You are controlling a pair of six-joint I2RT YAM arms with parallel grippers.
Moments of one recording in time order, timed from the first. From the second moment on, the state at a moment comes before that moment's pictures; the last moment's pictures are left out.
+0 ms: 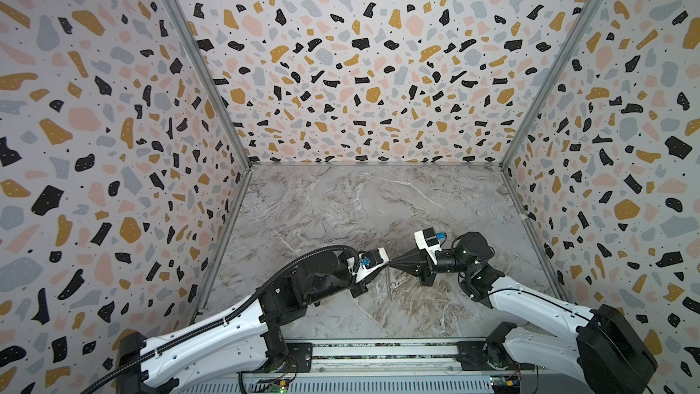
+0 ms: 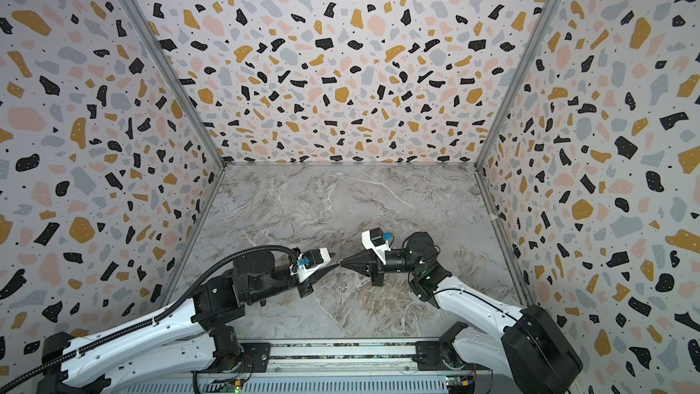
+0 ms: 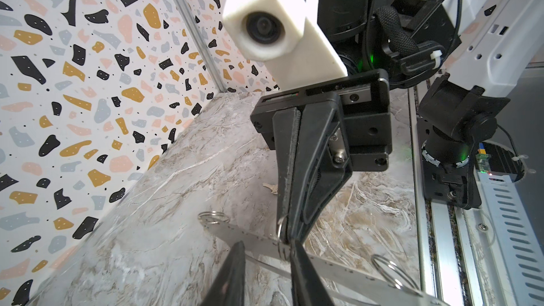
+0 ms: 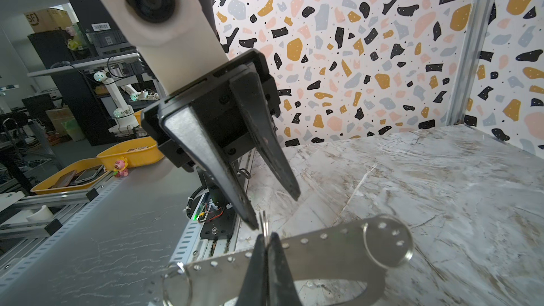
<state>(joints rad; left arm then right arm) -1.05 0.84 0.70 -0.11 0.06 0.29 0.65 1.11 0.45 0.76 -1.01 0.20</state>
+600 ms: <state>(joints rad) -1.05 0.87 0.70 -0.11 0.10 0.30 0.65 1.12 0.45 0.77 -1.04 0.22</state>
